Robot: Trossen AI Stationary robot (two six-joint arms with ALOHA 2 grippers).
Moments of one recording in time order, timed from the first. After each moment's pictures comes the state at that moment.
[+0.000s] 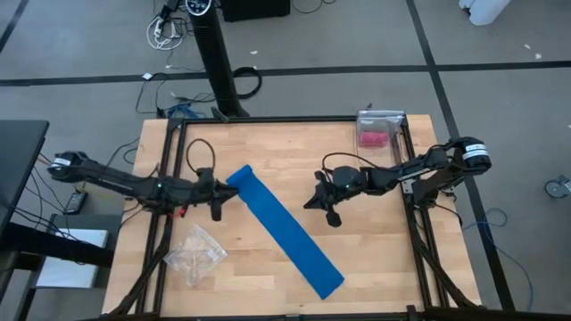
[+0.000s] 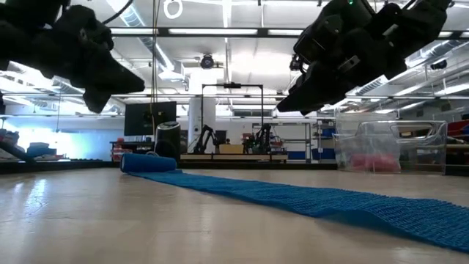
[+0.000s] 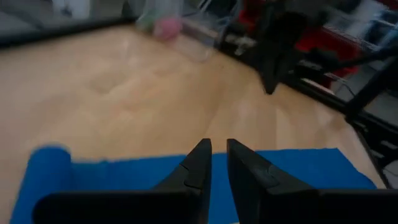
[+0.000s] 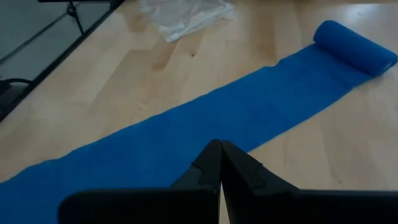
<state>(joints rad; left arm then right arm) -0.20 0.71 0.17 0.26 -0.42 -0.54 0.01 1.48 0.59 0.41 -0.21 -0.03</state>
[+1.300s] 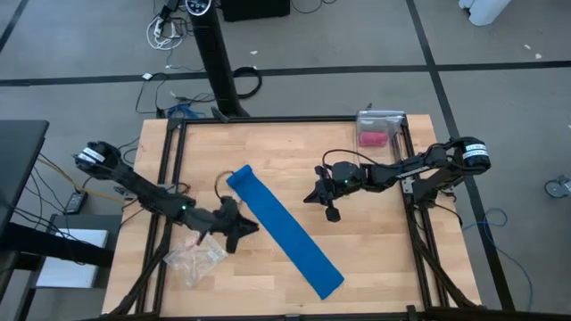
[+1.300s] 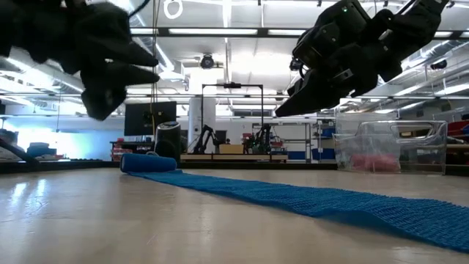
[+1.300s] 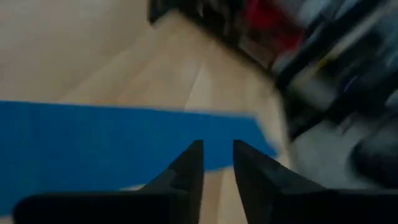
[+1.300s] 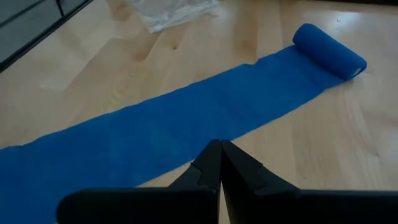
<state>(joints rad) -0.48 1.28 0.42 0.49 -0.42 -0.79 -0.05 1.48 0.59 0.39 -0.20 -0.12</state>
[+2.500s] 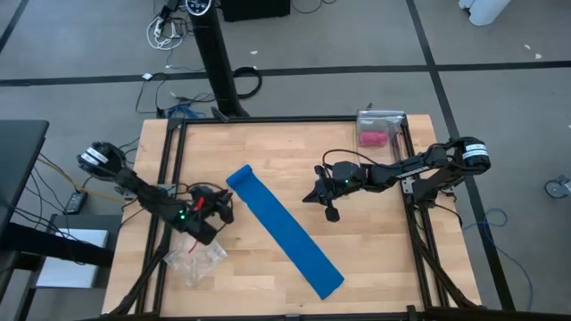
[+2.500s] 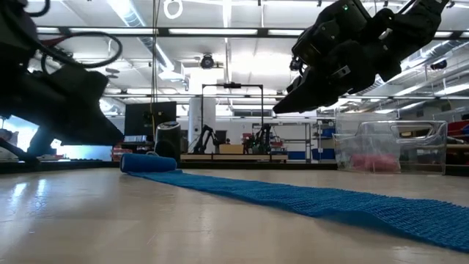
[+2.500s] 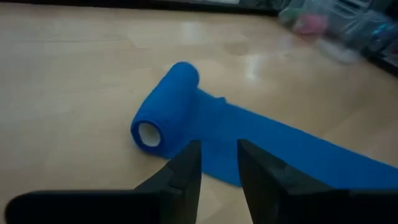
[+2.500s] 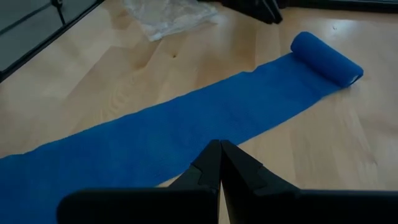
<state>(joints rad) -0.55 1.33 0.27 -0.04 -1.13 -1.43 -0.05 1.48 0.59 0.42 -0.20 -0.12</state>
